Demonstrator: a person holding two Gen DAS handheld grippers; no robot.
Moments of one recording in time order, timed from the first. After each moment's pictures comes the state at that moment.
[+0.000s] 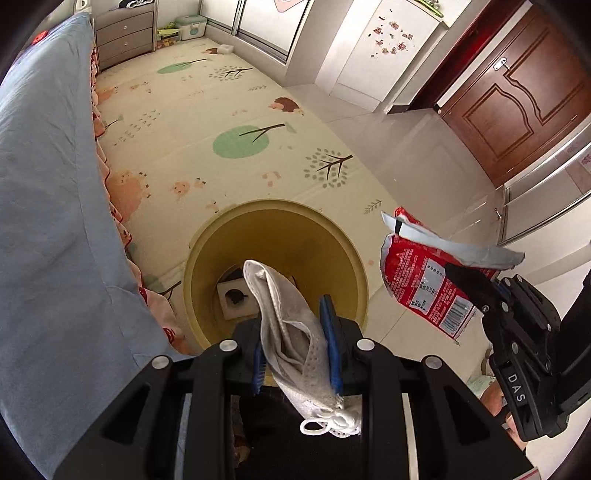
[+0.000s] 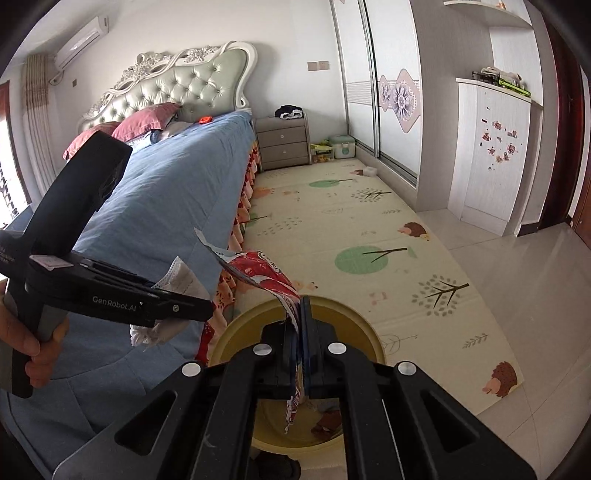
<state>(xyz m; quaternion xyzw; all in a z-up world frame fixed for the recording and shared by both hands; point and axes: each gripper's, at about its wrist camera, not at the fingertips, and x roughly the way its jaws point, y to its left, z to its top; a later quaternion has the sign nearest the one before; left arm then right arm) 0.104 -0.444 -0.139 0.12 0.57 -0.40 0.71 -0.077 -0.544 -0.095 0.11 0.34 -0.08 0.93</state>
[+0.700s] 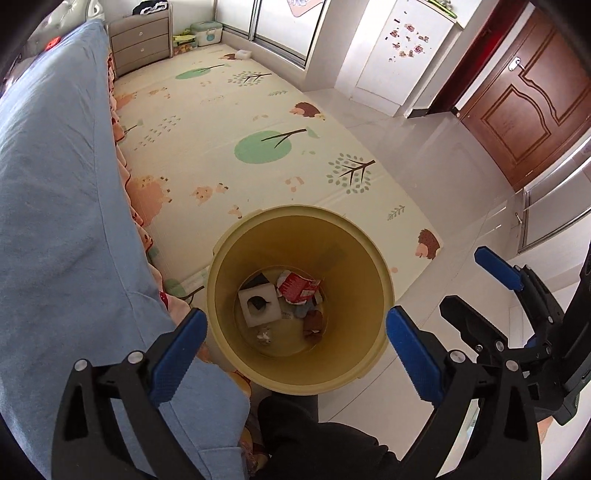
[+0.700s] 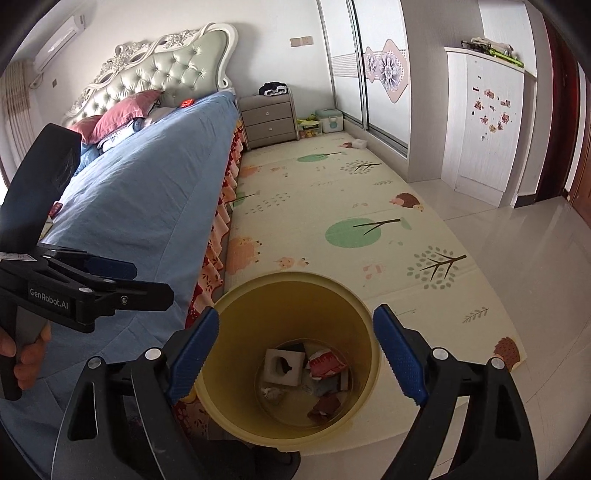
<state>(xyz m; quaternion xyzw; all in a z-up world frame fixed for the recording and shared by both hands) 0.103 -0.443 -0.140 0.14 0.55 -0.36 0.74 -0.068 -0.559 -0.117 0.12 0.38 -0.09 0.91</state>
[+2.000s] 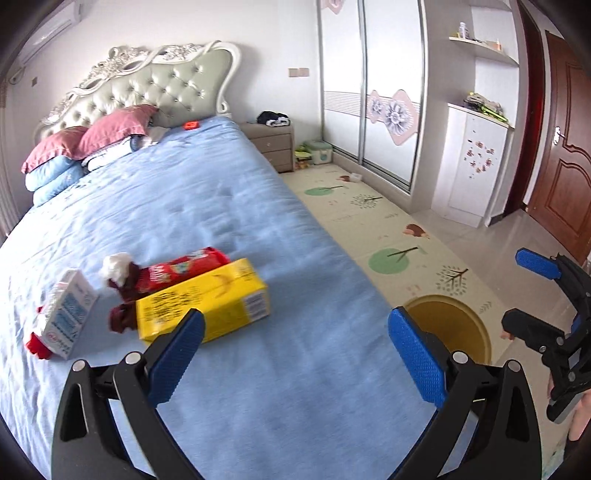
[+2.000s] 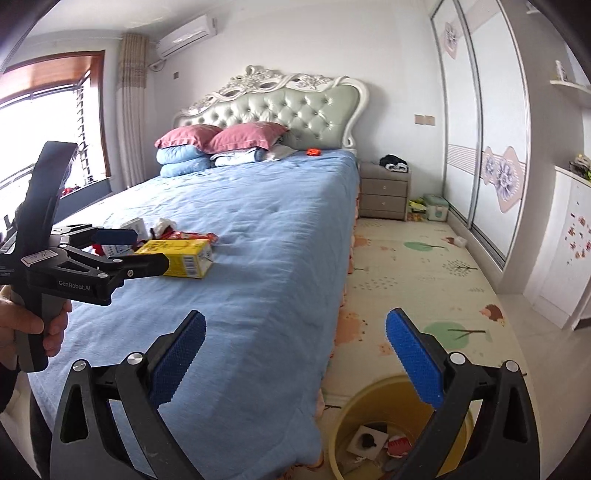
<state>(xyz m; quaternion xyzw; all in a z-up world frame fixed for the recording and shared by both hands) 0.085 -0.173 0.002 0.11 0.32 -0.20 0.92 -0.026 -0.367 -0.004 0.02 0.26 0.10 0.96</state>
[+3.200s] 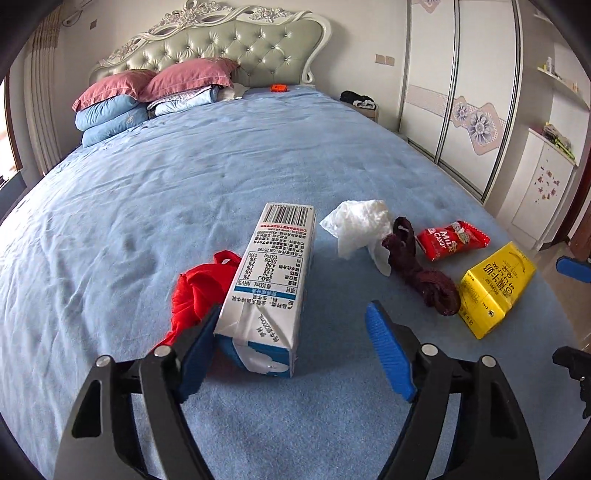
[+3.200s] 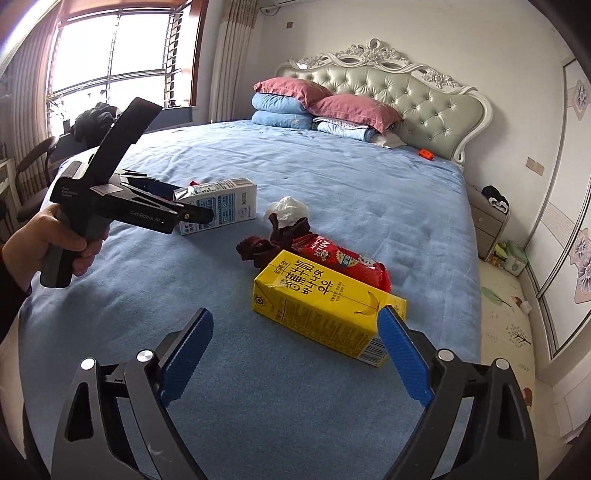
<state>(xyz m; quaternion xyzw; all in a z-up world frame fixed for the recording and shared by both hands) 0.206 0.056 -0.031 0.06 0.38 -0.12 0.91 0.082 -0.164 -0.008 -0.12 0.29 0.24 0.92</state>
